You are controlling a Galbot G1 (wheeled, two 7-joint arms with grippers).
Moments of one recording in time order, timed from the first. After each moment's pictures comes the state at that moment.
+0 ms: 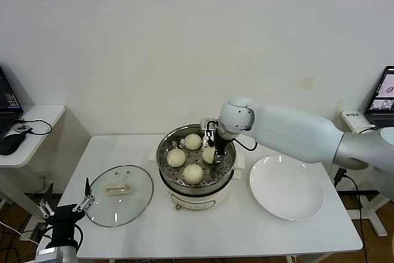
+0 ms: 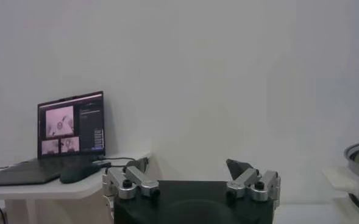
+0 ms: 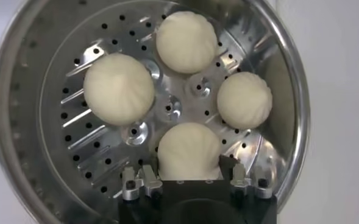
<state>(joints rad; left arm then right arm) 1.72 -1.33 -0.73 -2.15 -0.15 -0.06 -0.27 0.36 1.08 -1.12 1.35 0.28 -0.69 -0.89</state>
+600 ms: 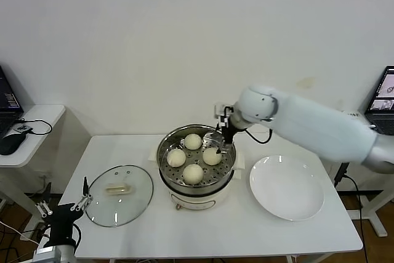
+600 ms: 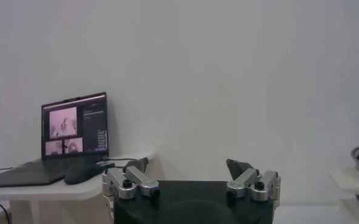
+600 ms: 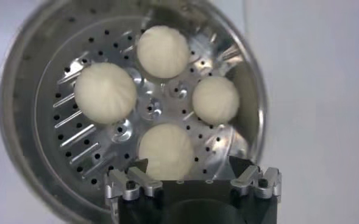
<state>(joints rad) 1.71 -1.32 -0.74 -2.15 -0.15 -0.06 -0.27 0.35 0.89 -0.96 1.52 0.39 -0.69 -0.78</state>
